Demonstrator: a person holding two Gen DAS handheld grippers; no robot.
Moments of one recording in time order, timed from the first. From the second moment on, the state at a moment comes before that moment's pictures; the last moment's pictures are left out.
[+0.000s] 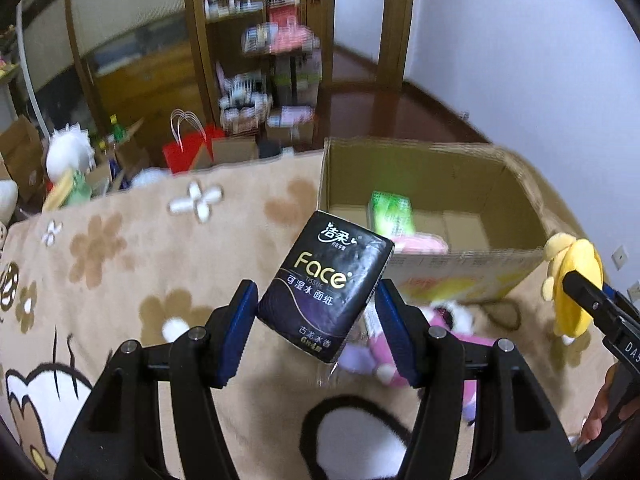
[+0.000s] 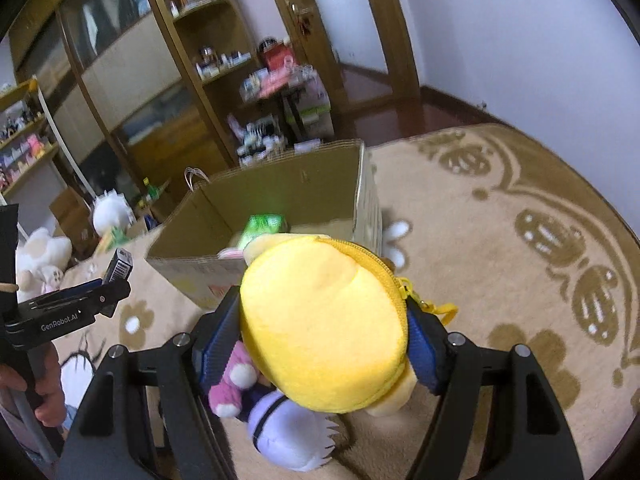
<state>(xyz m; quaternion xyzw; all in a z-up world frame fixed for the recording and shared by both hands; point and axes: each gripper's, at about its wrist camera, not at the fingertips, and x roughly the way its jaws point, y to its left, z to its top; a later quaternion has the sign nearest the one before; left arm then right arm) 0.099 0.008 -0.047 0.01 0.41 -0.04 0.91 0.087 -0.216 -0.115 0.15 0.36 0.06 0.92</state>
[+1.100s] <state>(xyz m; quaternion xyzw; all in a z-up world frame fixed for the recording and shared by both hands) 0.145 0.011 -0.034 -0.03 0.34 -0.06 0.94 0.112 -0.215 -0.074 0.13 0.25 0.06 0.96</state>
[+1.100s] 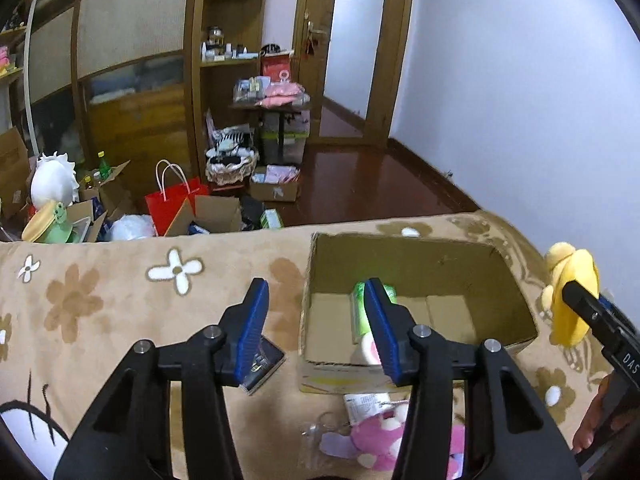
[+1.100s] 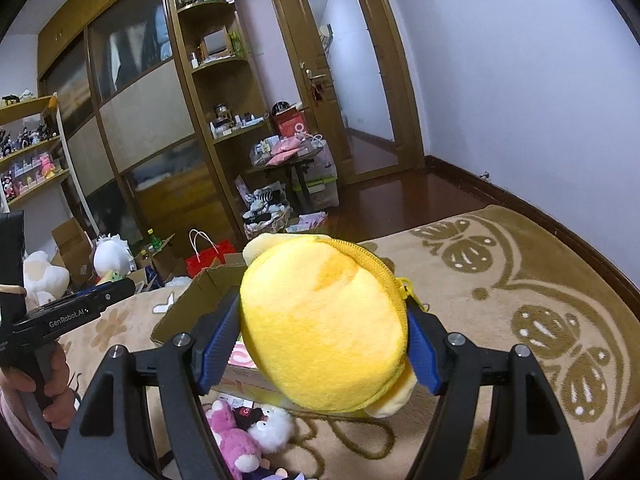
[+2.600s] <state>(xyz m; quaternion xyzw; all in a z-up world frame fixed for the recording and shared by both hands) 0.216 0.060 -0.172 0.03 0.57 -0.05 0.82 0.179 -0.186 -0.121 0.11 0.33 0.12 0.93</state>
